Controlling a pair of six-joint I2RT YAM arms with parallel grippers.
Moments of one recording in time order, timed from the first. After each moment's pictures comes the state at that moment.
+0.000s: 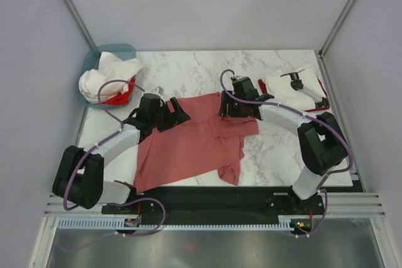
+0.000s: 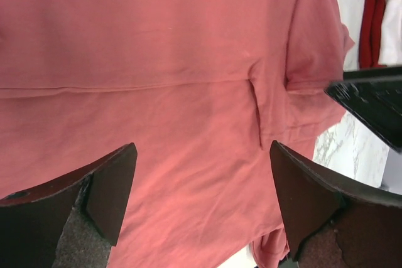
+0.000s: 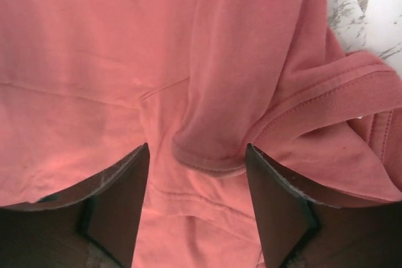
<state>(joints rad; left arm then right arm) -0.35 1.34 0.71 -0.06 0.19 -0.72 0.52 1.70 1.12 -0.26 -0.05 0.49</state>
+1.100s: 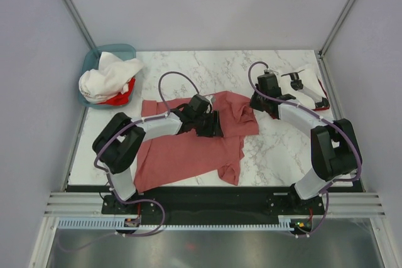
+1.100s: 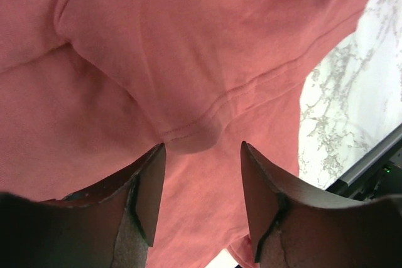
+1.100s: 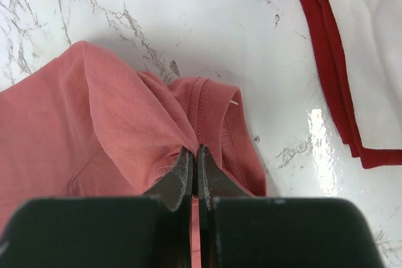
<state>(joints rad) -0.73 1.79 1.05 -0.12 0.23 -0.63 0.30 1.62 1.02 -0.19 0.12 0.59</state>
